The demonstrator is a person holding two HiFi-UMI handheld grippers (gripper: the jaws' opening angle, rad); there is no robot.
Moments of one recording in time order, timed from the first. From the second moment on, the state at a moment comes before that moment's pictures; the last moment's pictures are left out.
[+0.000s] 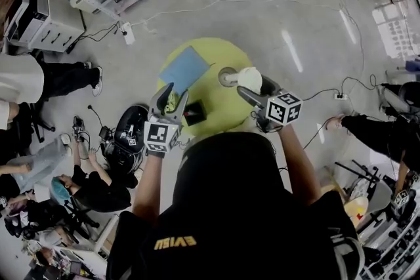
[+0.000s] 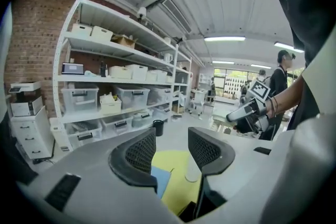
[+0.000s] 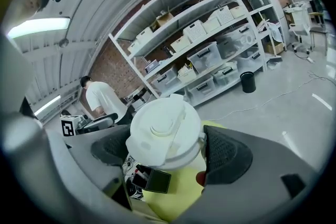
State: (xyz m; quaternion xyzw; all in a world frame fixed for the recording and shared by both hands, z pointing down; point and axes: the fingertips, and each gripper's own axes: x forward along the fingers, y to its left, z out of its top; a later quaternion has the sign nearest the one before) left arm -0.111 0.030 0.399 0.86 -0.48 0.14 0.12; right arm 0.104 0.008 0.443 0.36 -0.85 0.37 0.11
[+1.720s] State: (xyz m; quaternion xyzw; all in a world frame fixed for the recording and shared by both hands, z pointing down) left arm -0.105 0.029 0.383 0.86 -0.48 0.09 0.13; right arm 0.134 0.010 0.415 0.39 -0.83 0.39 0.04
